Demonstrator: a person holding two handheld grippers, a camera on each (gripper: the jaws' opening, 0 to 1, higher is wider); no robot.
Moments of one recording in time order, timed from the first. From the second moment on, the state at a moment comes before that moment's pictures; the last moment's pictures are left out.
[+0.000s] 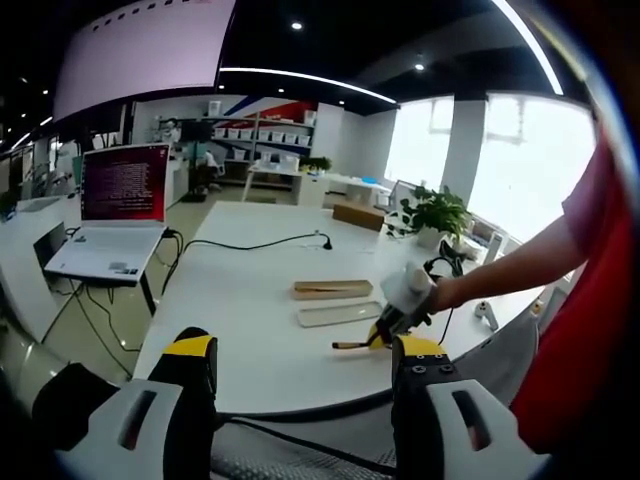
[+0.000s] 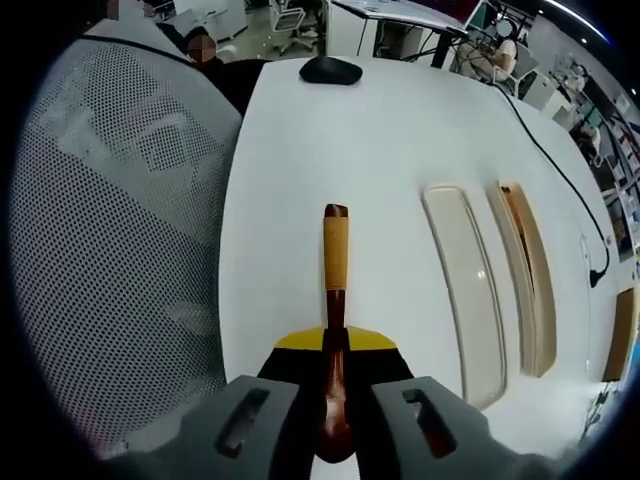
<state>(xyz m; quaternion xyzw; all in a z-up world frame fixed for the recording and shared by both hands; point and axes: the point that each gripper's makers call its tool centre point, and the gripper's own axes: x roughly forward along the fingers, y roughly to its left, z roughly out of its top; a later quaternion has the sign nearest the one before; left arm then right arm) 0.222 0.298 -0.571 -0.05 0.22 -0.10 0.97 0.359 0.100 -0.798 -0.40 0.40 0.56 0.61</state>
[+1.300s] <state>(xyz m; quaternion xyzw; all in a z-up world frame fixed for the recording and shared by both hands) 0.228 0.295 -0.566 -0.04 0.22 -0.10 0.97 0.383 0.093 -0.790 -0.41 0.39 0.56 0.60</state>
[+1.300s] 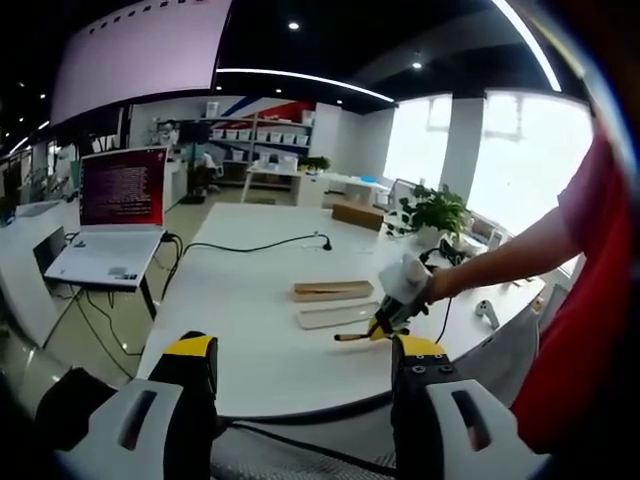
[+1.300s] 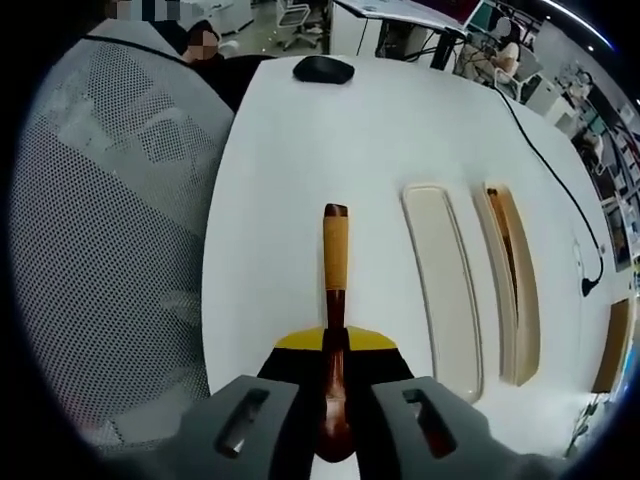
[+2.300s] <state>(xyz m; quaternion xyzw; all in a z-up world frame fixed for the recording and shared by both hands) 0.234 0.296 -0.569 -0.04 0.23 -0.10 0.97 0.428 0.084 -0.768 -0.43 0.38 0.56 0.60</state>
